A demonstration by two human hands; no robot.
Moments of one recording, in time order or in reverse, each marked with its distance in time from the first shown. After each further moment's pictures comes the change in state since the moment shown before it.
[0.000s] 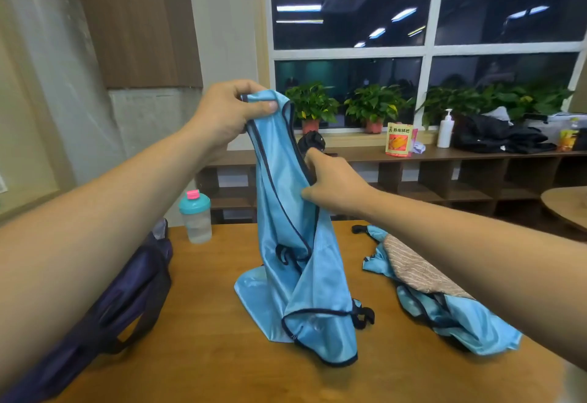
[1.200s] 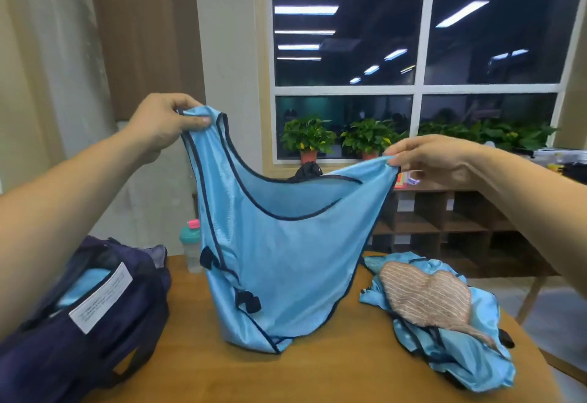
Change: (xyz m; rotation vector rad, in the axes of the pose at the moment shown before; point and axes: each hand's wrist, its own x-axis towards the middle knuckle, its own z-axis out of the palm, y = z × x) left_hand 0.029 0.014 -0.115 0.263 0.137 0.041; right_hand -0.004 0.087 -0.175 0.664 -0.039 0.400
